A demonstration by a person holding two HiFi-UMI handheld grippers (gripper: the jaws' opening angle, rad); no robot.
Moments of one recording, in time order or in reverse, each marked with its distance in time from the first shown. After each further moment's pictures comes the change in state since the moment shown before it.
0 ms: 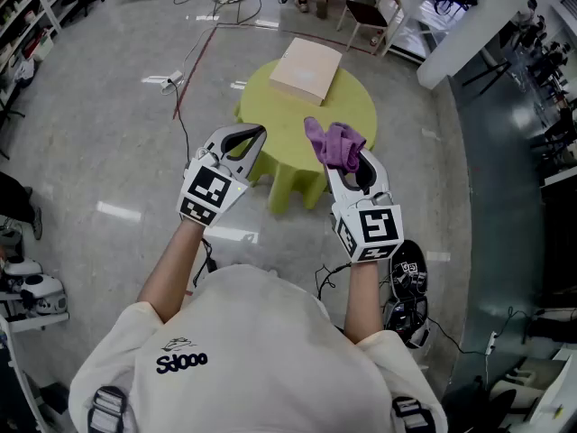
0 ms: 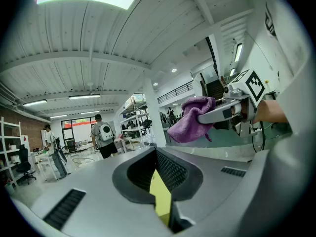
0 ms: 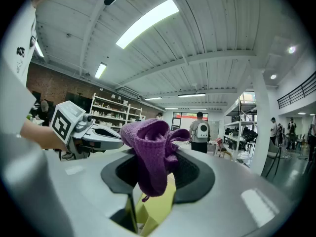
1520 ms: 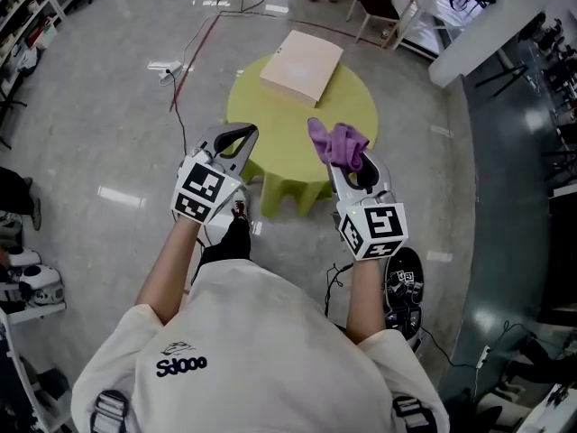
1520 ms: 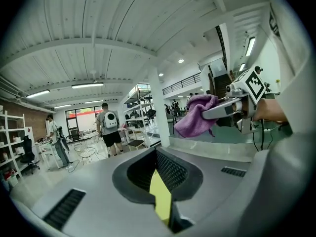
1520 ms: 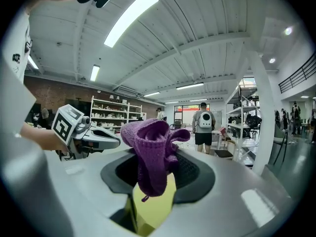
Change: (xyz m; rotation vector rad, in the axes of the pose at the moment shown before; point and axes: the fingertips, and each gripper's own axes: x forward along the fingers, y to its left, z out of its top) left arm 0.094 0.014 -0.038 -0.054 0.116 0.041; right arm 0.046 -0.095 -0.056 0.102 0.055 0.047
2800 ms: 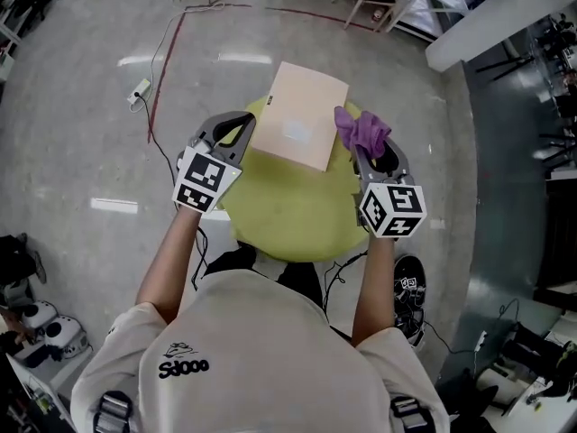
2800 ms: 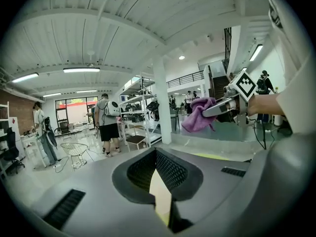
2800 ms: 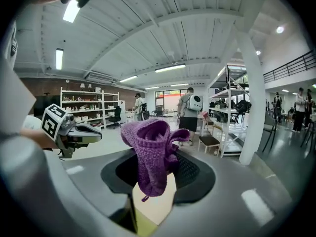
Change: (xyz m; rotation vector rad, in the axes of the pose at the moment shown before) left arm 0.257 0.233 -0.026 -0.034 0.053 -0.111; right arm 0.279 -0.199 -0.024 0.107 0.172 -0.212
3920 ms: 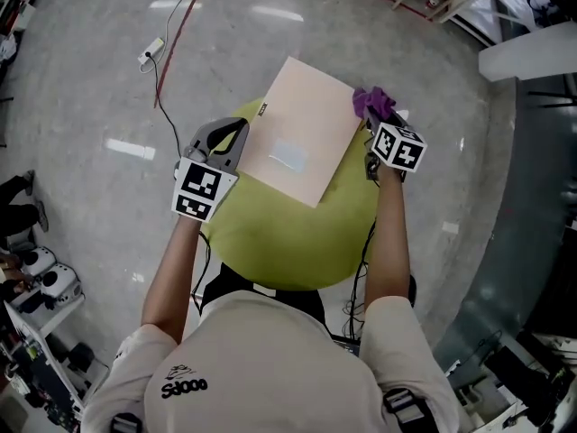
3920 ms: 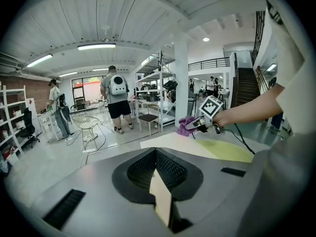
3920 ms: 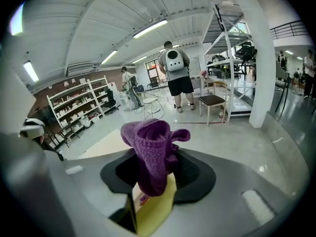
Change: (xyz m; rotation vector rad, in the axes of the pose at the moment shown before) left arm 0.119 0.032 -0.094 -0.161 0.229 0.155; right arm 0.259 -0.181 -0.187 0.228 0.367 0.053
